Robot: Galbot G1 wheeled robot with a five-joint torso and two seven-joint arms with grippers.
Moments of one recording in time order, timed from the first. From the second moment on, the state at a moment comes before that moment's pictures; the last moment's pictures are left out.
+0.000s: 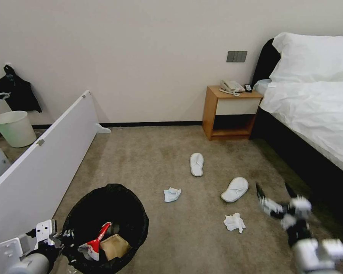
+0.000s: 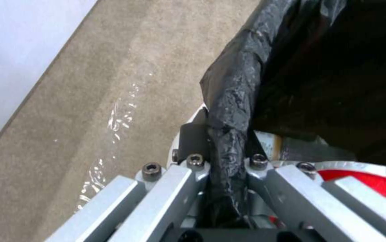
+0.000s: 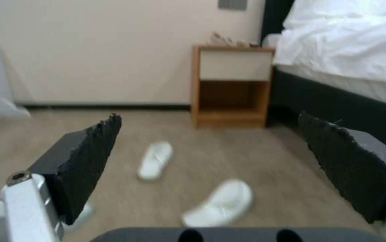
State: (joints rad) left arm 1.70 -1.18 -0.89 -2.35 -1.00 0.74 -0.45; right arm -1.73 1.27 0.73 2.04 0.32 0.22 0.01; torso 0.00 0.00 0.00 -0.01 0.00
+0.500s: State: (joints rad) left arm 1.72 -1.21 -0.93 -2.32 -0.93 0.74 -0.41; right arm -1.81 1.43 0.76 1.81 0.12 0.45 -0.17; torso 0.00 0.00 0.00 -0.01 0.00
